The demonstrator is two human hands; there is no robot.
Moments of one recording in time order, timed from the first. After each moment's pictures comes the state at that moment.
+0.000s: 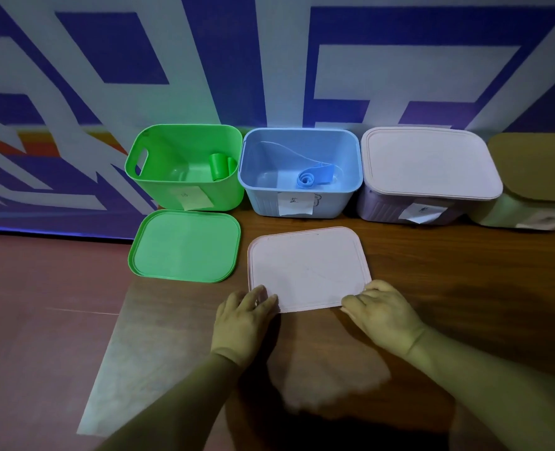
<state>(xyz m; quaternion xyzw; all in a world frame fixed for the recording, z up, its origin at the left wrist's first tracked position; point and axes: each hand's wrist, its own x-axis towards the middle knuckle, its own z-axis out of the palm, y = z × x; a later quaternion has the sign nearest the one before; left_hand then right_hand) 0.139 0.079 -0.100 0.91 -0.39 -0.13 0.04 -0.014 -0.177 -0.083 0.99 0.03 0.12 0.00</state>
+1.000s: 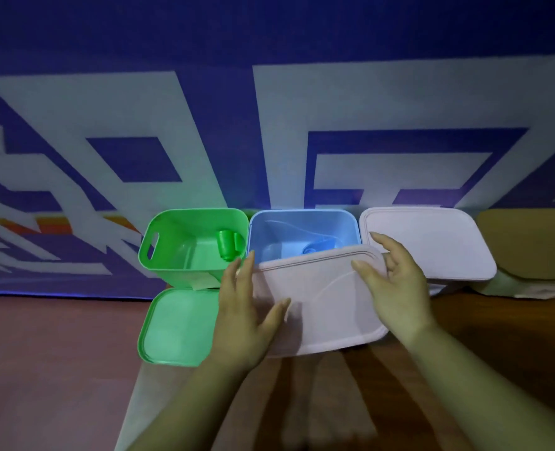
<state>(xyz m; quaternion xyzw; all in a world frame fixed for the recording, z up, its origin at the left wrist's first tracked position) 0.235 0.005 0.057 0.86 -0.31 -0.05 0.40 0.112 -0.208 0.090 0.71 -0.37 0.24 -0.55</state>
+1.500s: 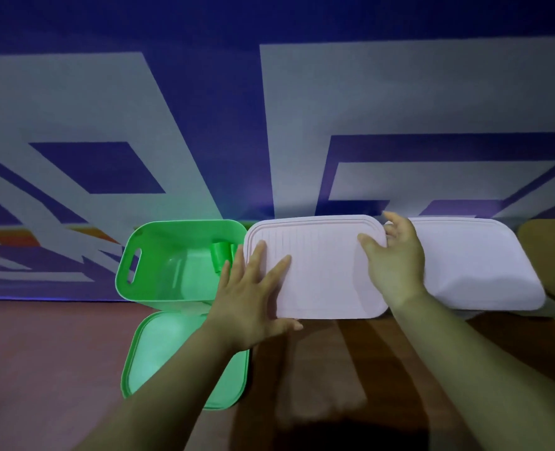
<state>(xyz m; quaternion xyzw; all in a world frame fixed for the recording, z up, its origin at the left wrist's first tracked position) 0.347 -0.044 0.014 0.87 -0.48 -0.11 0.05 0.220 -0.268 0.049 0.68 -0.48 0.26 -0.48</state>
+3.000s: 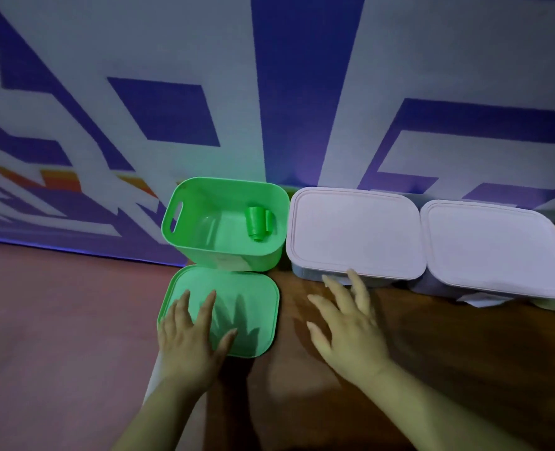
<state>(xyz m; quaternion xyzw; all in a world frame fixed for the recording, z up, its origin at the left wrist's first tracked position) 0.303 0.141 -0.057 0.97 -0.20 -0.09 0.11 0.164 -0.108 -0.019 0.98 -0.16 0.04 -0.12</state>
